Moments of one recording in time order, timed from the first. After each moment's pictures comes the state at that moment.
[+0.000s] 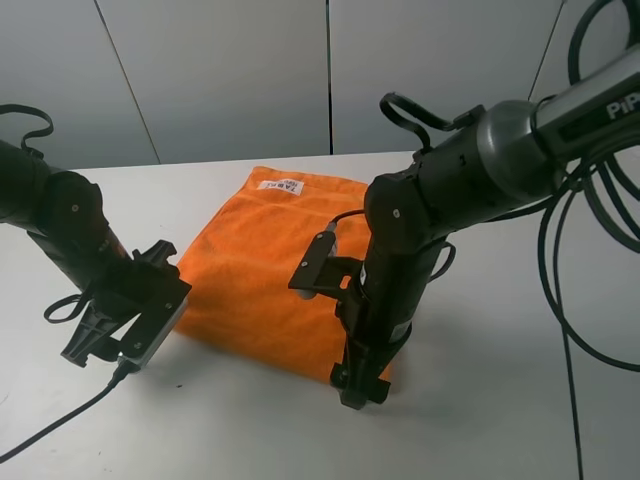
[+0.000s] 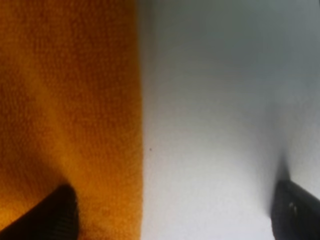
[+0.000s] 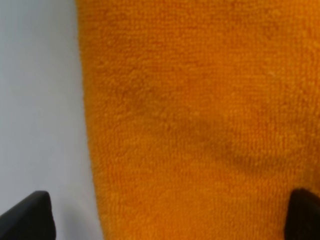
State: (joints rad) left arm -0.35 1.88 -0.78 0.03 0.46 1.57; right arm 0.80 1.97 -0.95 0.20 0.62 -0.56
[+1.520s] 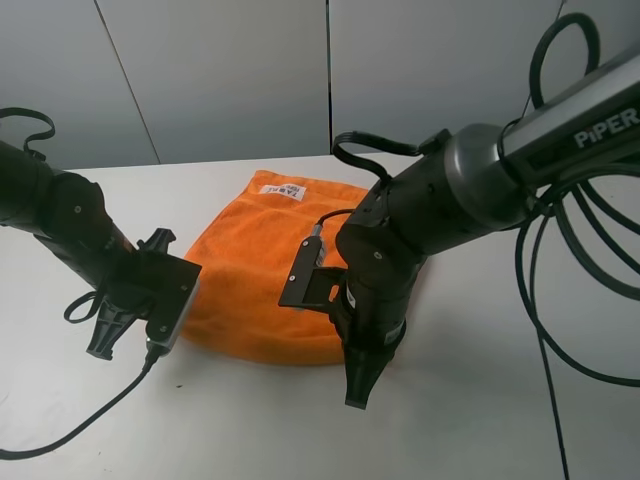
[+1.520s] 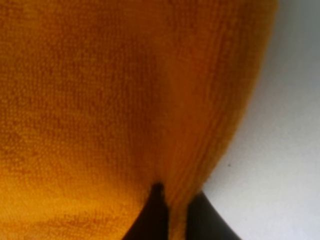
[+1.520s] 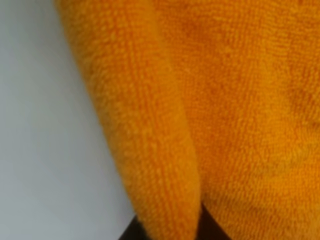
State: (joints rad) left arm -0.35 1.88 -0.78 -0.01 0.36 1.45; right arm 0.90 1.99 -0.96 -0.12 0.60 -0.27
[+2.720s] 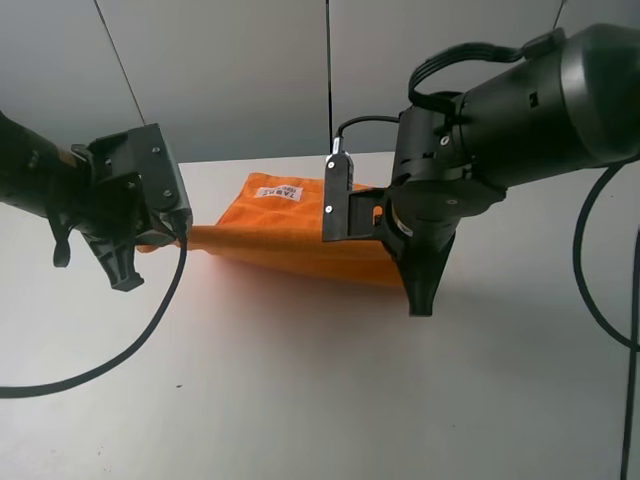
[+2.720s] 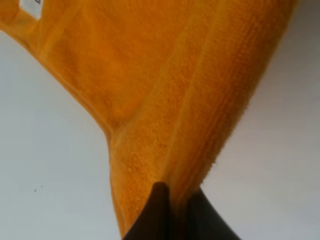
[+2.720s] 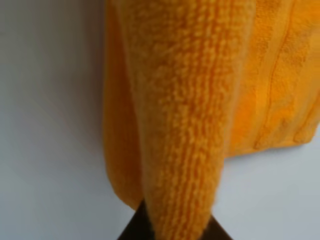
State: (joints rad) left arm -0.35 1.51 -0.79 -0.15 0.38 0.93; right arm 0.82 1.79 -0.96 -0.72 0.74 -0.09
